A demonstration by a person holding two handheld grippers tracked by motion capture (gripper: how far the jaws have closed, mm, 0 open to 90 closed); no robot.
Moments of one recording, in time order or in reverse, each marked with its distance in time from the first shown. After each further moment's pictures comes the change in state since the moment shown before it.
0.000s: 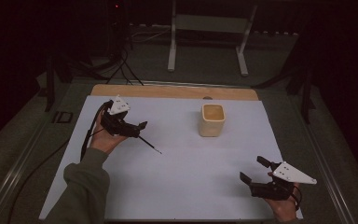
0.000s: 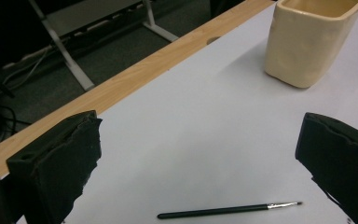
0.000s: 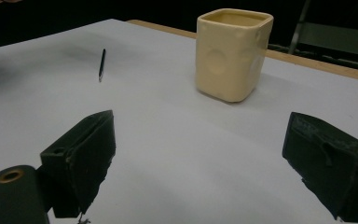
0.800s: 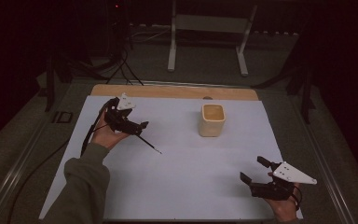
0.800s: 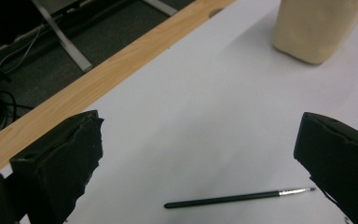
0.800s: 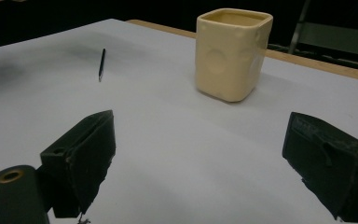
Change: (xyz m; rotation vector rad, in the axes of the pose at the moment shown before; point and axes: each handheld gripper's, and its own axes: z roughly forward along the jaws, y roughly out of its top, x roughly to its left) left arm 0.005 0.008 0.011 0.124 -0.011 0.048; right arm 0.000 0.000 0.000 0.002 -0.001 0.000
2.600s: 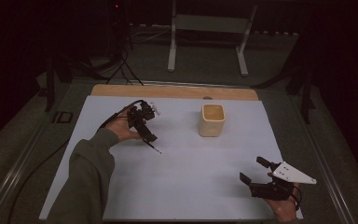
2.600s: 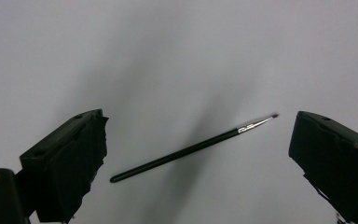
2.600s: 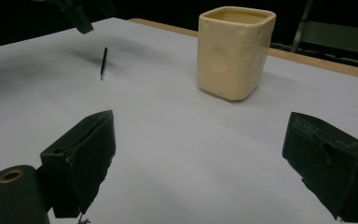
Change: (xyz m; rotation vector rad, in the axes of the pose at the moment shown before) left arm -0.020 0.025 0.069 0.496 -0.261 0.191; right arm 0.000 -0.001 0.001 0.002 0.008 0.001
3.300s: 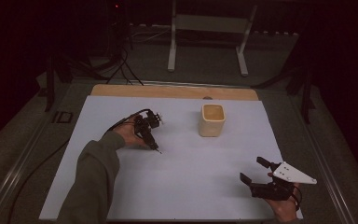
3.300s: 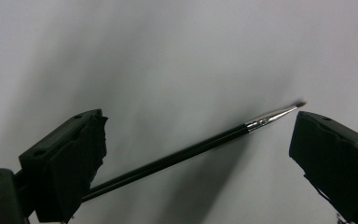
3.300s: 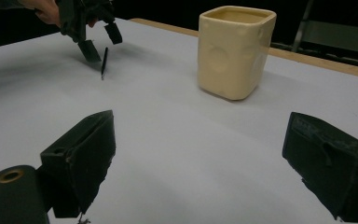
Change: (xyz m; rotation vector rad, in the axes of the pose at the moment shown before) left arm -0.003 0.000 0.049 0.138 -0.053 0.026; right arm 0.000 0.000 0.000 0.002 0.004 0.004
